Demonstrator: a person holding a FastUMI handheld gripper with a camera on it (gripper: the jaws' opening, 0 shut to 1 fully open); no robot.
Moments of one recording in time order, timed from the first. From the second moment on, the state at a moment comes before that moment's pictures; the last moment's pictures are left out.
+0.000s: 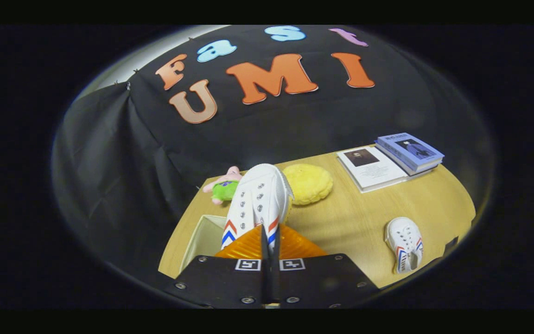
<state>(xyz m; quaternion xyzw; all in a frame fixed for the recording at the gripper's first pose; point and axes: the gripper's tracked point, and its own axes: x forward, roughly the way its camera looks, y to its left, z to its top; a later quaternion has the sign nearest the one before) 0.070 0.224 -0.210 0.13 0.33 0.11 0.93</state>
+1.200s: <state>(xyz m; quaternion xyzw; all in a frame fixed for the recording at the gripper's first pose) 0.009 0.313 -0.266 0.12 0.39 0.15 0.90</state>
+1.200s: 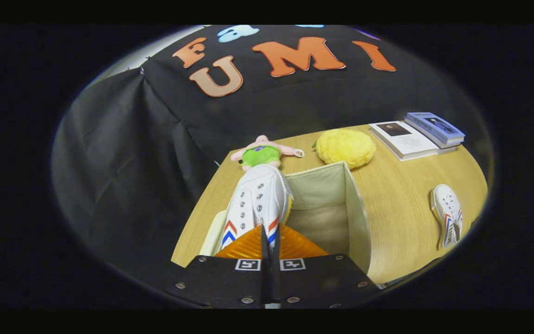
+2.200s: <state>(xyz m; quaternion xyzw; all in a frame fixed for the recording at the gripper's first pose) 0.063 0.158 -0.213 0.03 0.28 0.11 0.95</state>
